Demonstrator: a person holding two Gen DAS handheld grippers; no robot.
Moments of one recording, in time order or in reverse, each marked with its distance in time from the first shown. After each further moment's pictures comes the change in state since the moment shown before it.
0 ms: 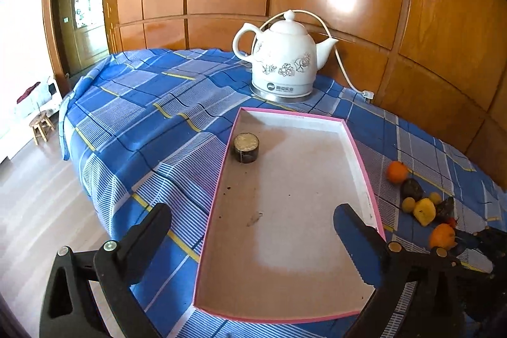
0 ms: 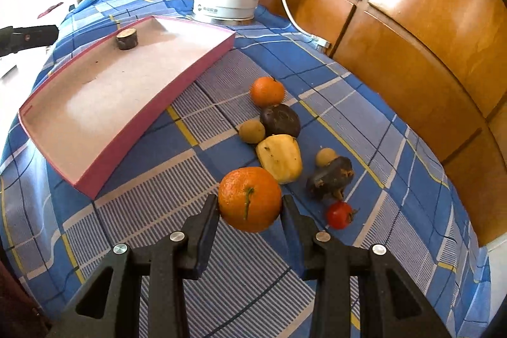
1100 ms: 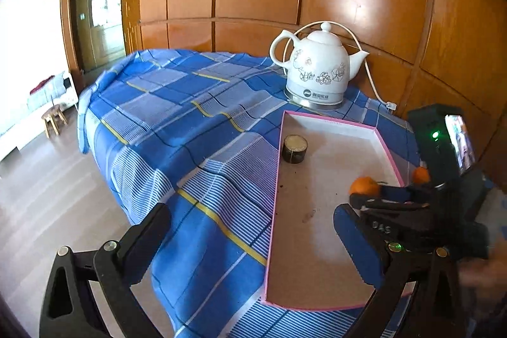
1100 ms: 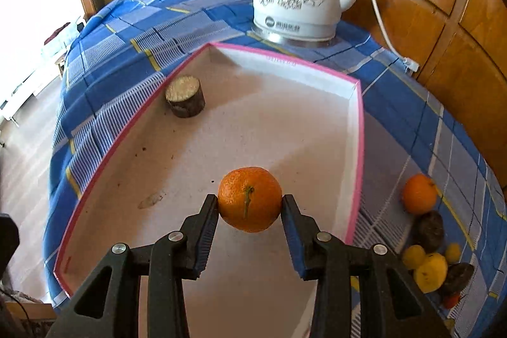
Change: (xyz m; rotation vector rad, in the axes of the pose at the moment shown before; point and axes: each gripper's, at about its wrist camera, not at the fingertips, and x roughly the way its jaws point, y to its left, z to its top) left arm -0.005 0.061 -0.015 -0.063 -0.021 0.029; right arm 0.072 0.117 0.130 0.094 0.075 0.194
